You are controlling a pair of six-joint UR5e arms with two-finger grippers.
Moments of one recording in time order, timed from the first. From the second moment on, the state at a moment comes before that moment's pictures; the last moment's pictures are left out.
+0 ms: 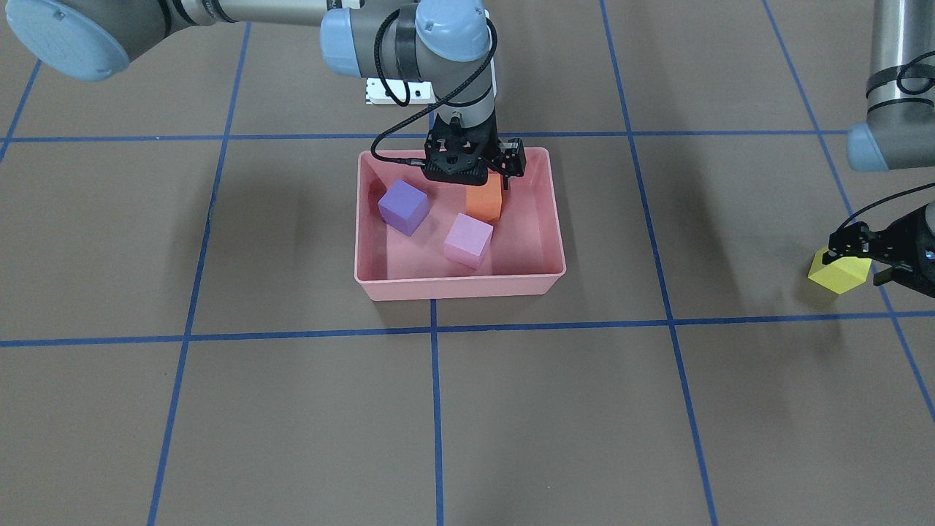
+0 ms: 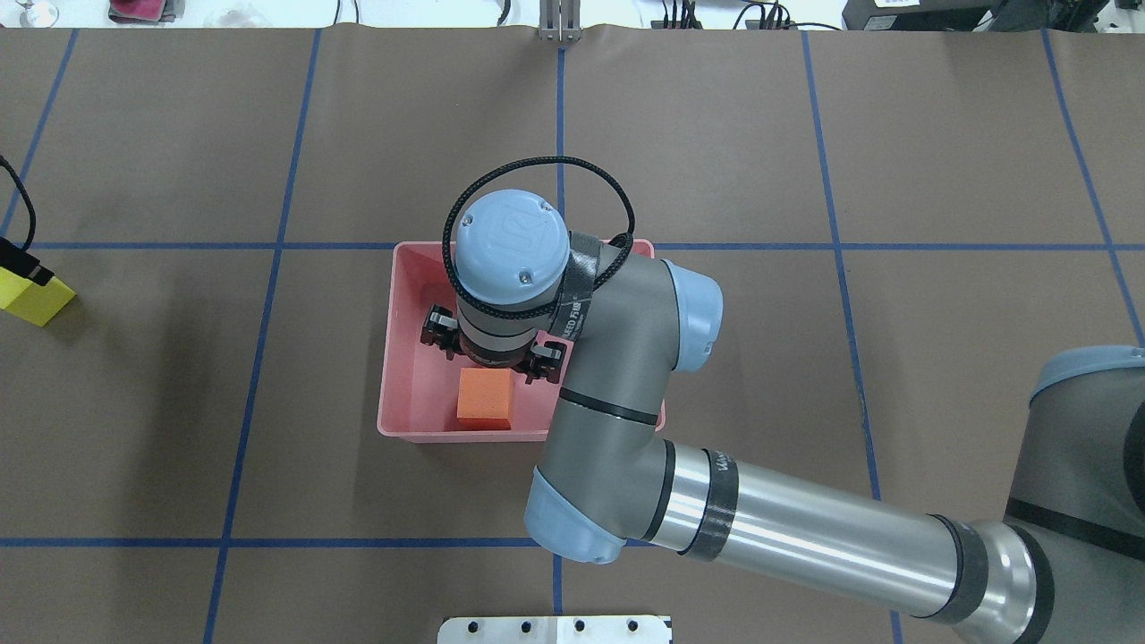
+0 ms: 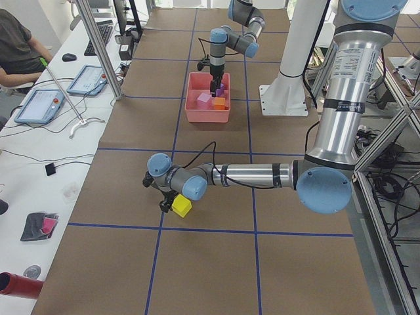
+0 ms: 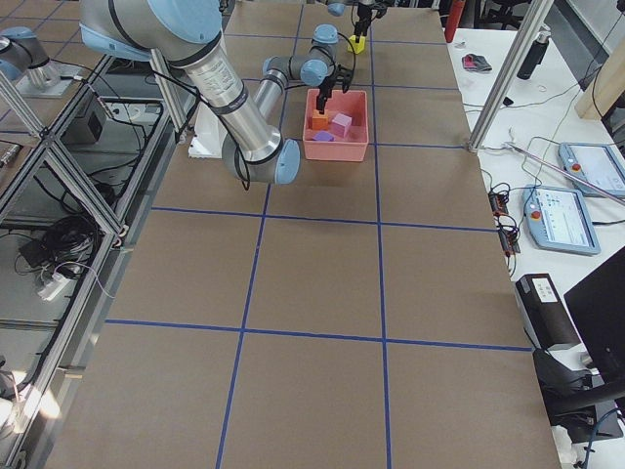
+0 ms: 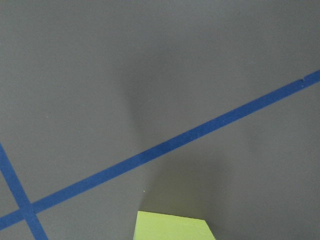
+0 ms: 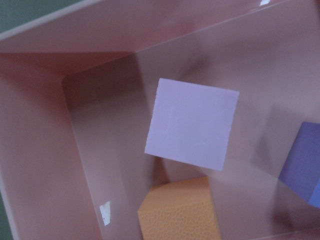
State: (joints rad) left arm -1.22 -1.71 -1.31 -2.03 -2.38 -0.04; right arm 0.44 -0.66 1.53 -1.54 1.89 1.57
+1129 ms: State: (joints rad) left arm -1.18 -1.79 -1.42 -1.96 -2.51 -0.25; right arm 0.77 -0.91 1.77 -1.54 2.15 1.39
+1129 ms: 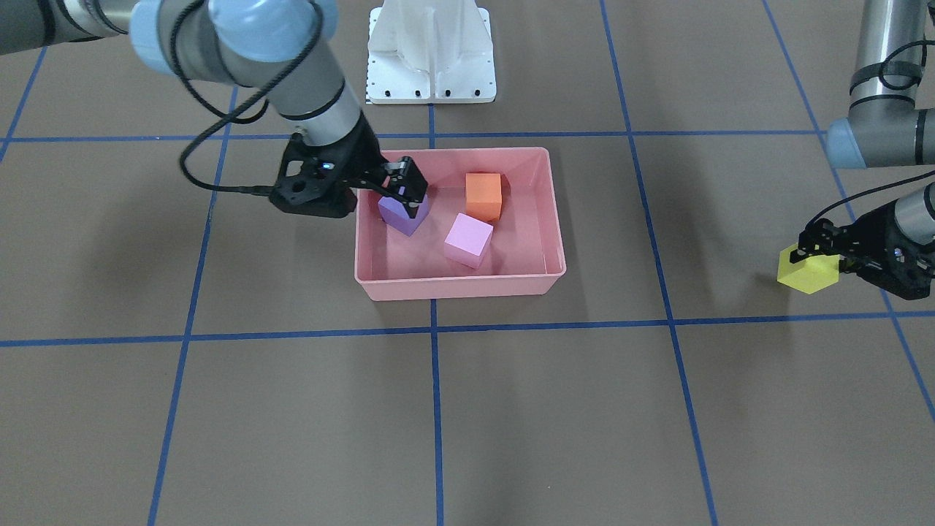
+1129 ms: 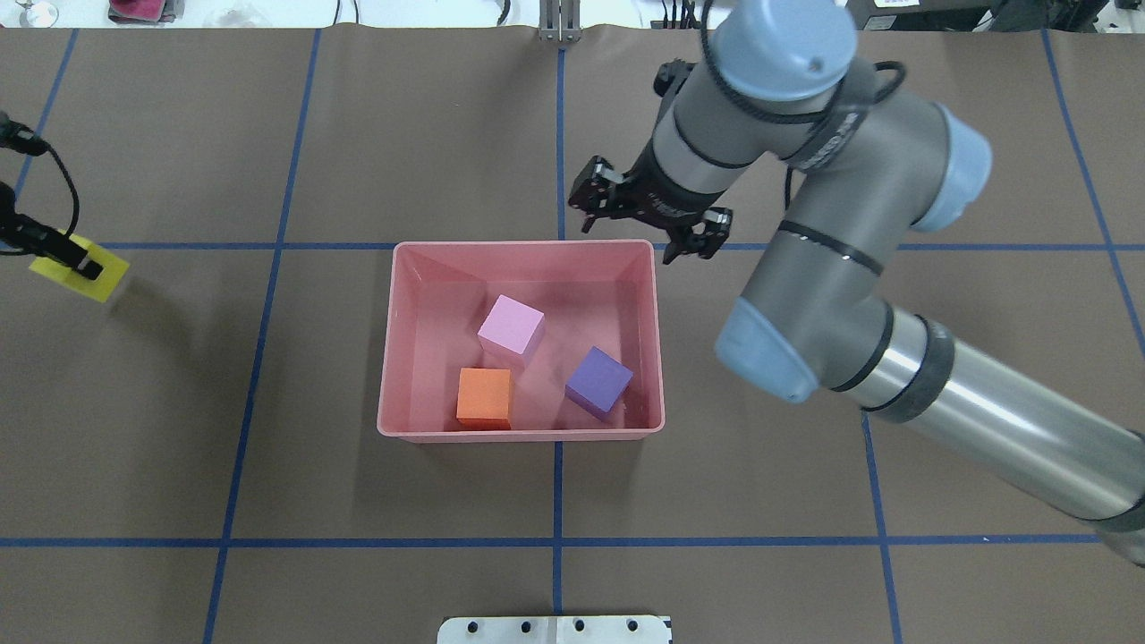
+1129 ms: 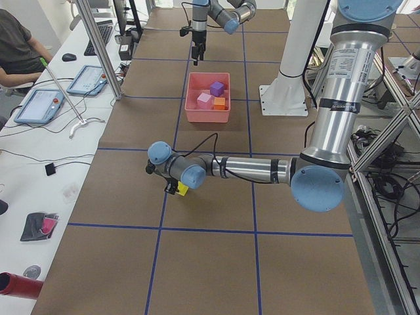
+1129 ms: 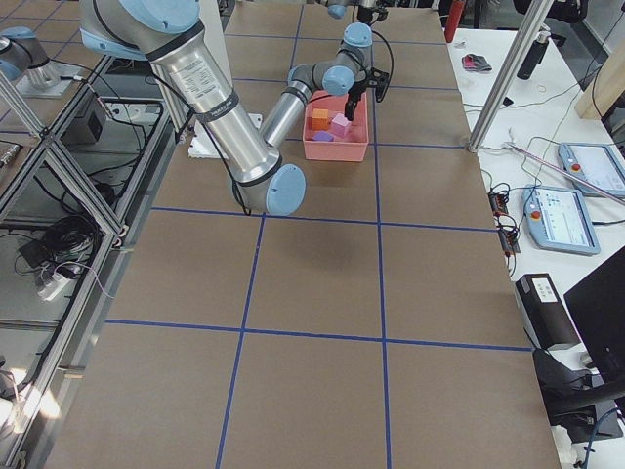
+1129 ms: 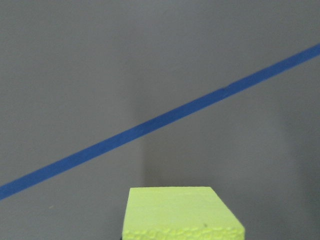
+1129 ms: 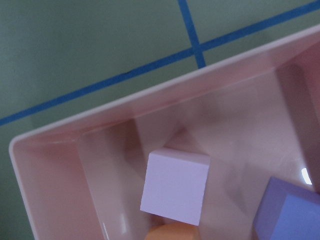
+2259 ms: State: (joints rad) left arm -0.57 -2.22 -1.69 -1.90 -2.23 -1.38; right arm 1.05 -1.25 1.80 -1.53 2.22 0.86
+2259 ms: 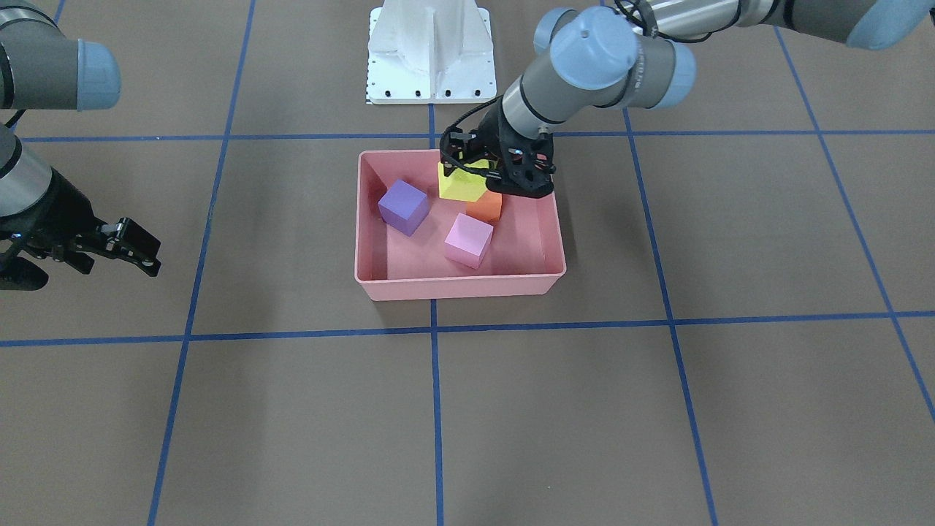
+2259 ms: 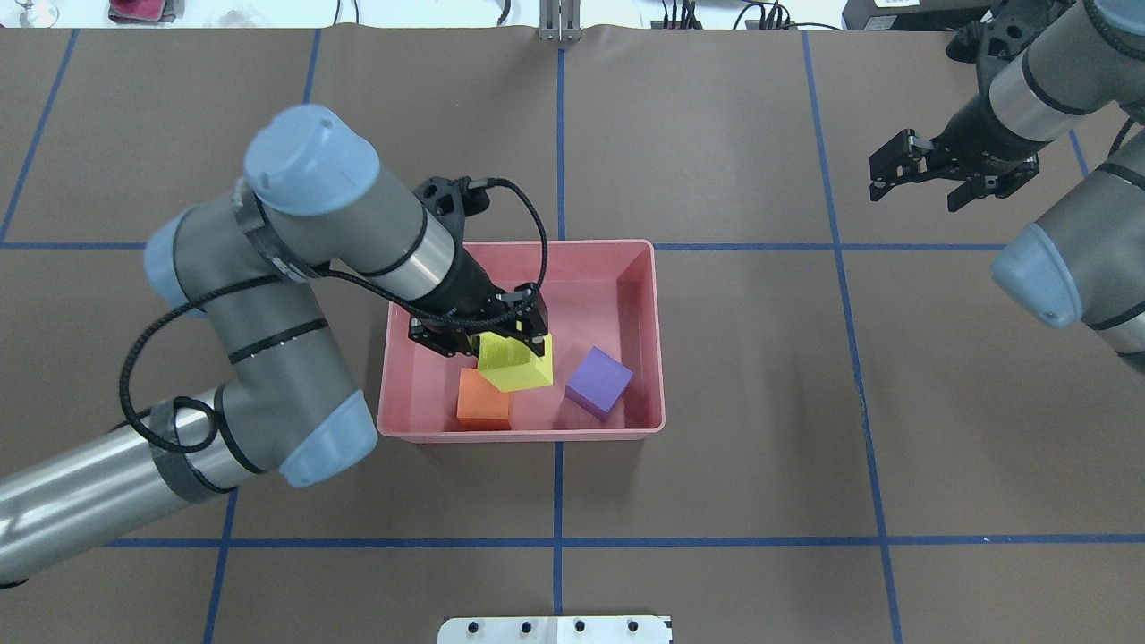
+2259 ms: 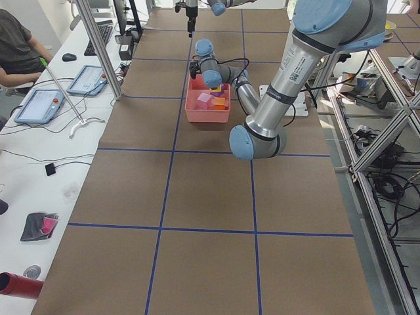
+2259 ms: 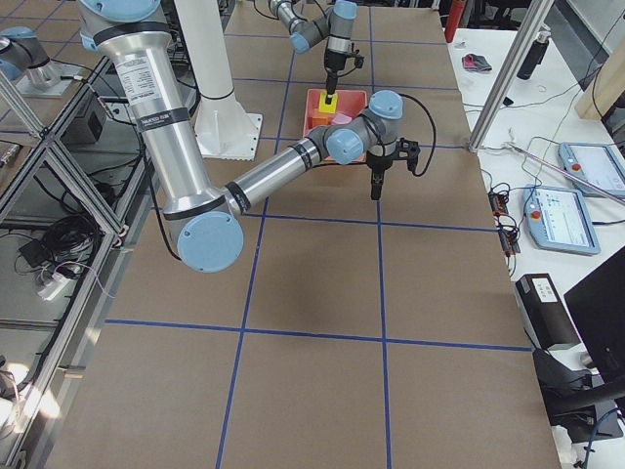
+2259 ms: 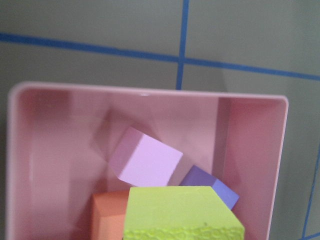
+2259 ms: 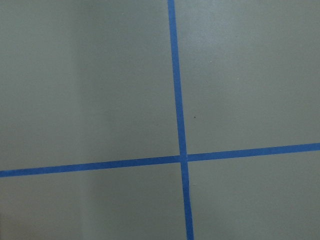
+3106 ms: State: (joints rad) left arm -0.57 -2.26 -1.64 -1.90 -2.18 -1.38; right arm 1.07 -1.28 1.80 -1.53 2.22 0.86
